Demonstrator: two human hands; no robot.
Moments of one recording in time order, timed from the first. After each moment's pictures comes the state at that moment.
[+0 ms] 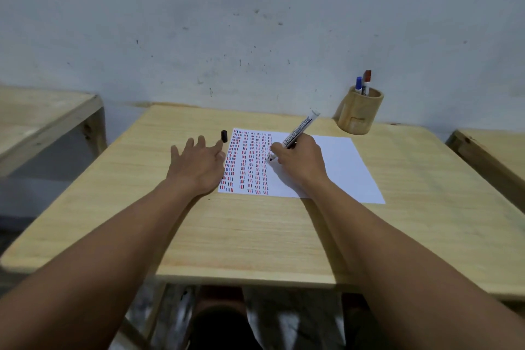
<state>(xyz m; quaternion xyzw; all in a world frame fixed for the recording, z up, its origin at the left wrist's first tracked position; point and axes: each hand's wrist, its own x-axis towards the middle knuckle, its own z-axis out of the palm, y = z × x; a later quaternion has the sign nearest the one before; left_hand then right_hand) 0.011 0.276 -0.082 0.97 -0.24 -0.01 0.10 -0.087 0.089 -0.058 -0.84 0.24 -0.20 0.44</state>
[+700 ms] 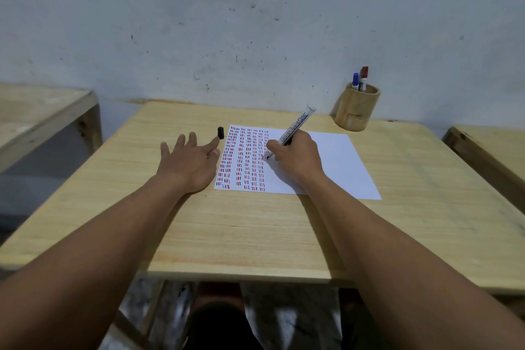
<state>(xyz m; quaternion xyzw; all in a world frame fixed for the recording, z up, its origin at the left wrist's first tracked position) 0.013 0.284 -0.080 0.97 -0.23 -0.03 0.07 -0.084 0.087 -0.059 -0.84 0.24 -0.20 0.44</state>
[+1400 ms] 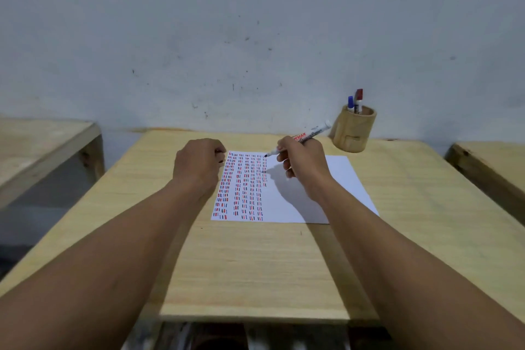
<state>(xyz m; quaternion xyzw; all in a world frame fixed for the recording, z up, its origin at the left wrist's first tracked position) 0.035 0.245 -0.052 0.92 -0.20 0.12 0.30 -0.072 0.066 -0.031 -0.69 0.22 -0.22 0.65</state>
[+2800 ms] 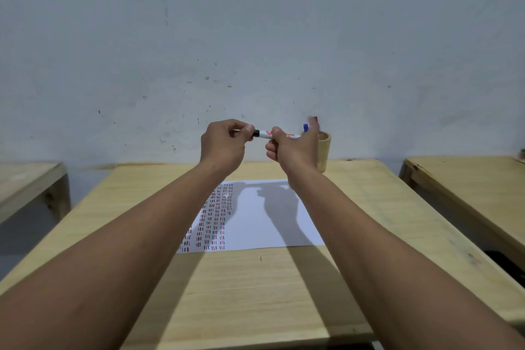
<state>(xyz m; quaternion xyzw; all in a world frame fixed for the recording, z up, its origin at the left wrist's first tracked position) -0.022 0.141 0.045 0.77 -0.25 0.06 0.58 -0.091 0.030 0.039 -0.55 0.23 -0.36 0.72</state>
